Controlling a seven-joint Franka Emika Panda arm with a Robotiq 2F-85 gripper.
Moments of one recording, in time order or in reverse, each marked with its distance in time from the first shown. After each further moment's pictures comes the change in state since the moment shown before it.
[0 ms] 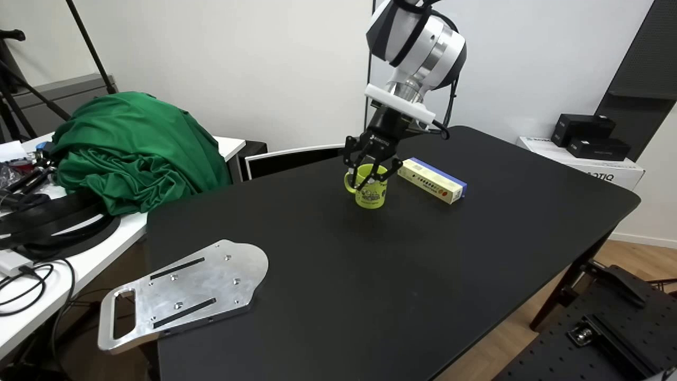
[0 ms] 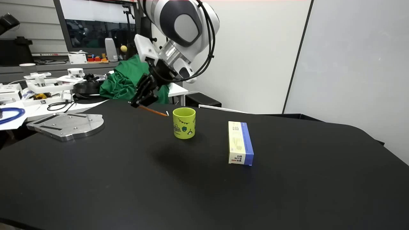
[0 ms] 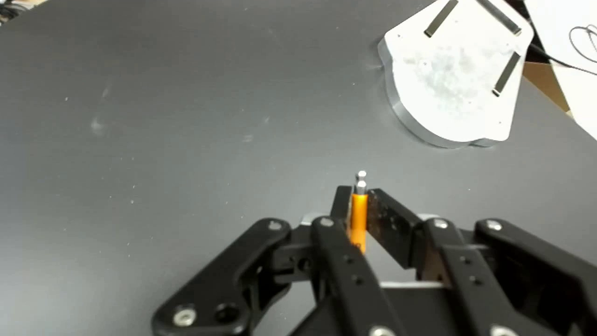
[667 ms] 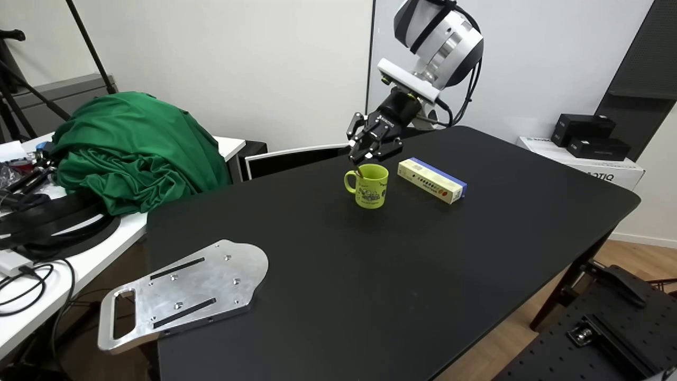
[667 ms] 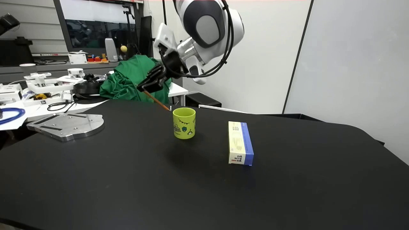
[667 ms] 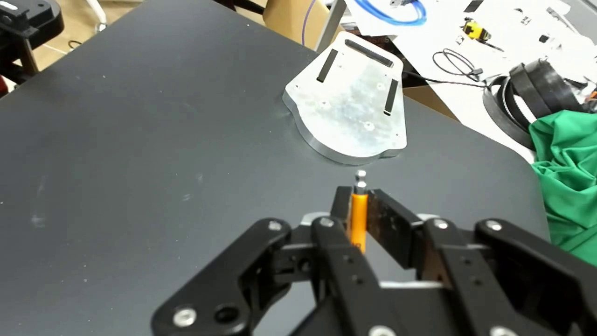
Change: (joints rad) arm -0.039 0.048 -0.084 0.092 0.226 -0.212 0.080
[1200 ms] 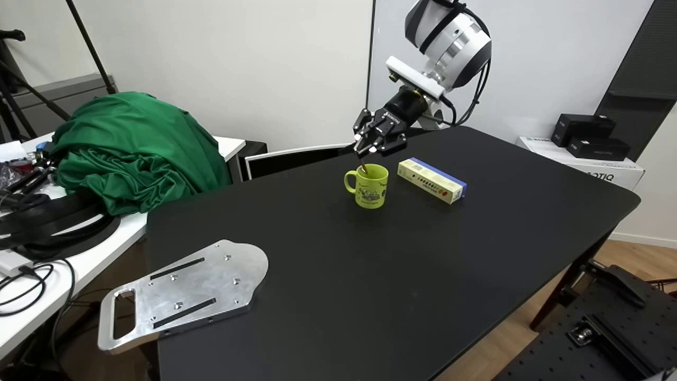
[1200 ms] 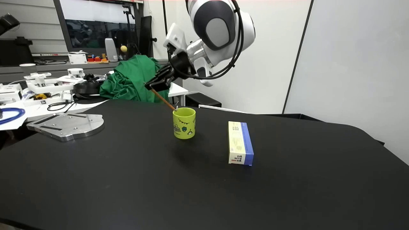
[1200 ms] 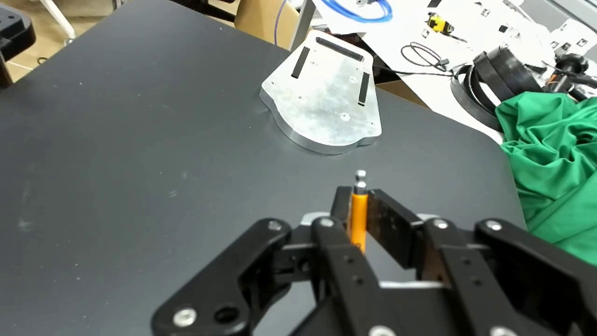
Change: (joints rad) arm -0.013 0.025 -0.039 0.026 0.056 -0.032 0.016
